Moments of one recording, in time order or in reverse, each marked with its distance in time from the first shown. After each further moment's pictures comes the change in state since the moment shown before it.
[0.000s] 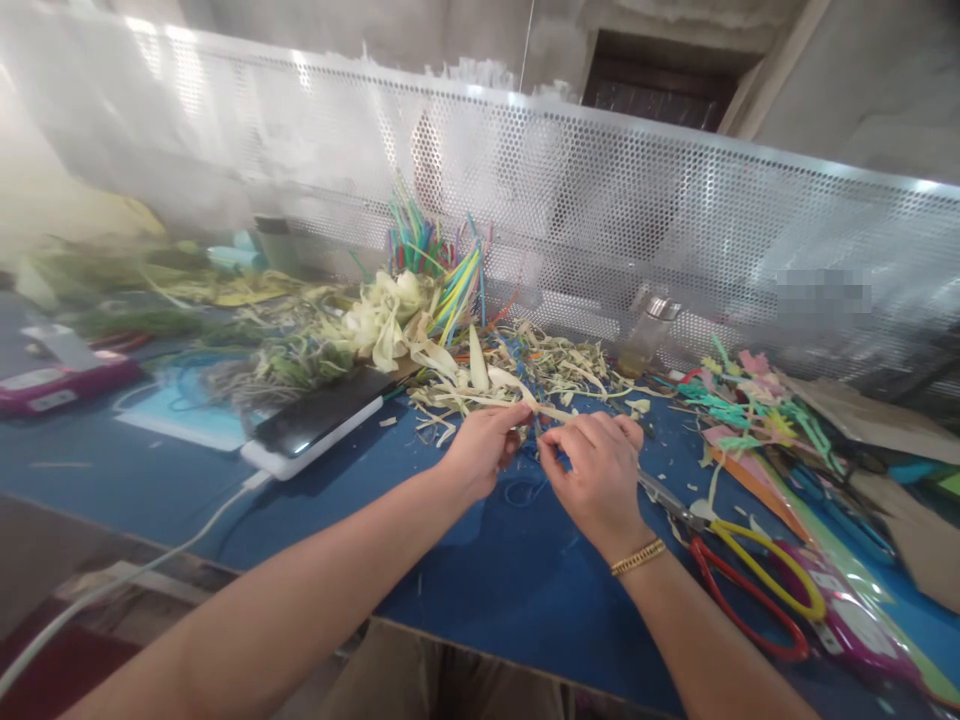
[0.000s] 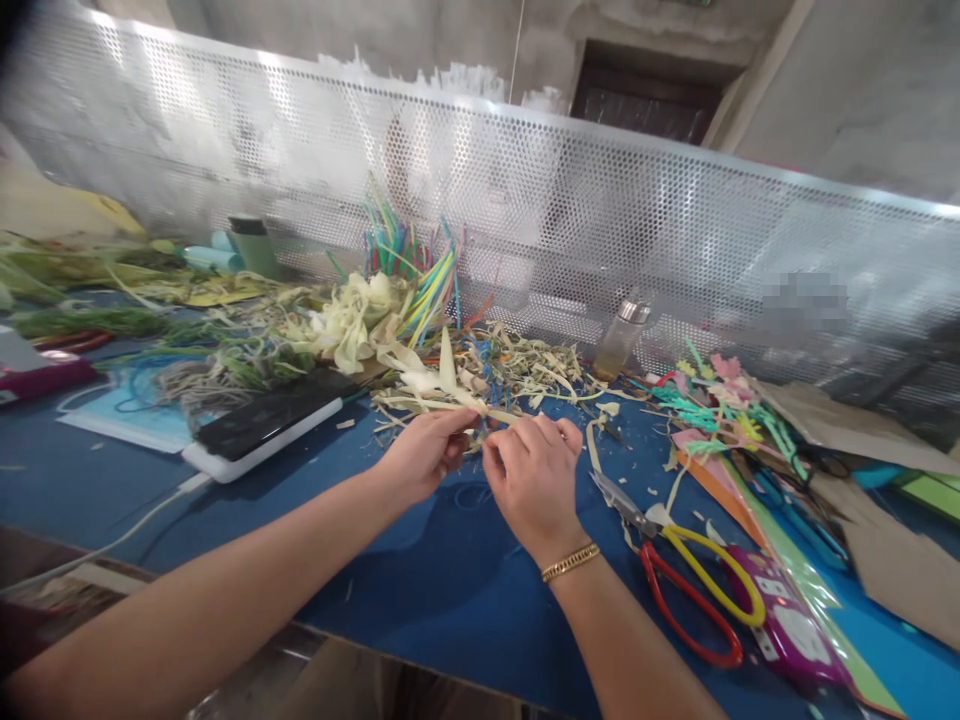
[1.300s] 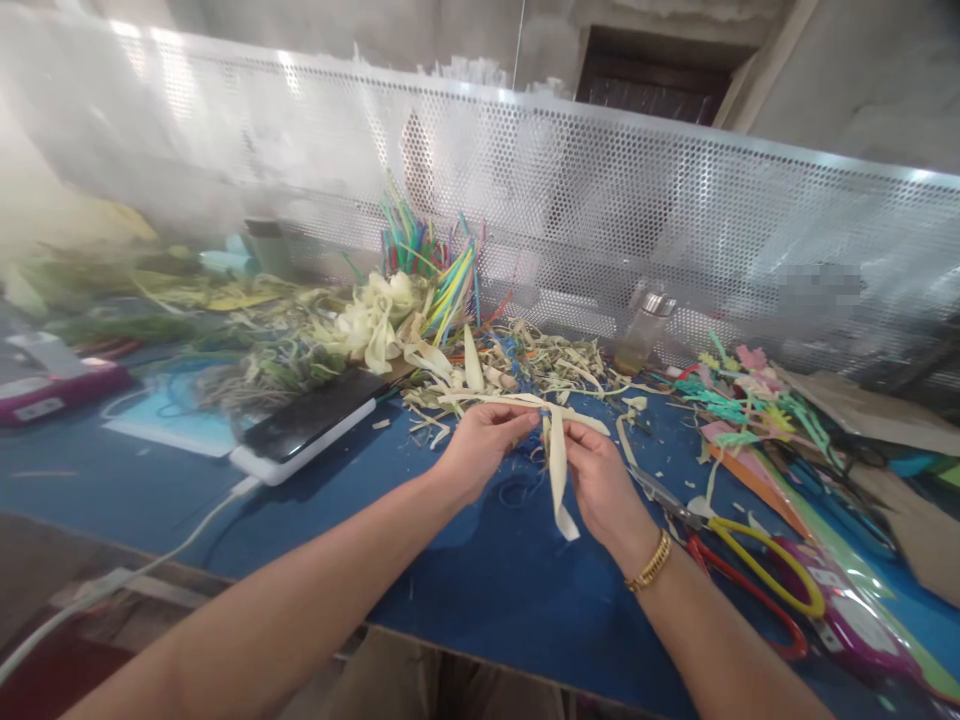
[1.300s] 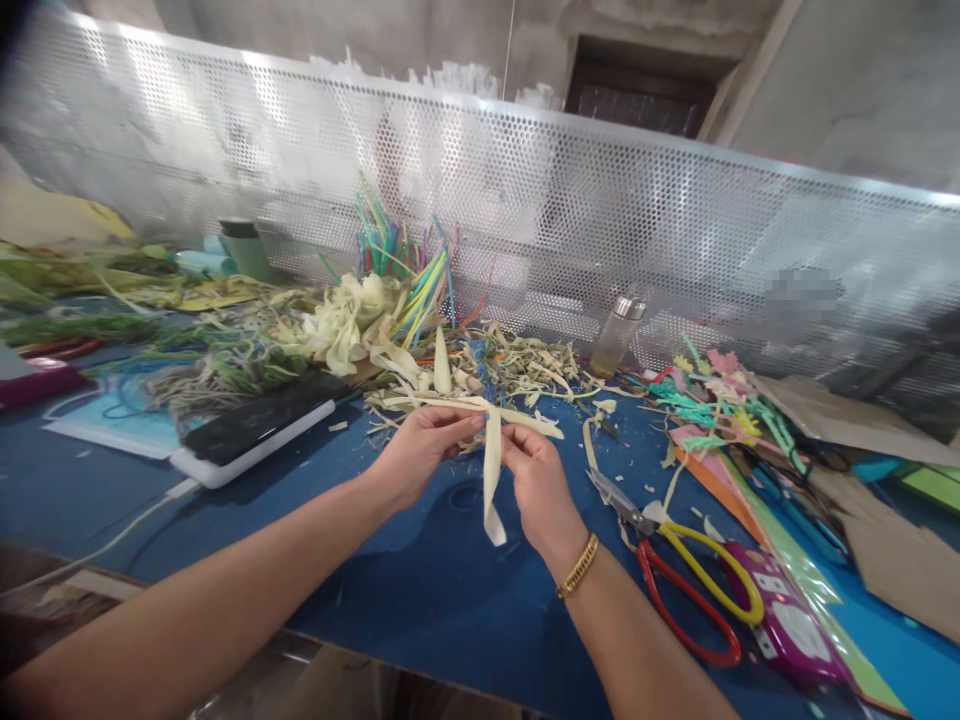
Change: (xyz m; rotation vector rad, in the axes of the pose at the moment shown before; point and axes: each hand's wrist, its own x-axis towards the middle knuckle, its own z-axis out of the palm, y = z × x) left_hand -0.002 -0.001 0.003 0.249 -0.118 0.194; right_hand -0.003 0.008 0.016 1.396 -0.154 0.851
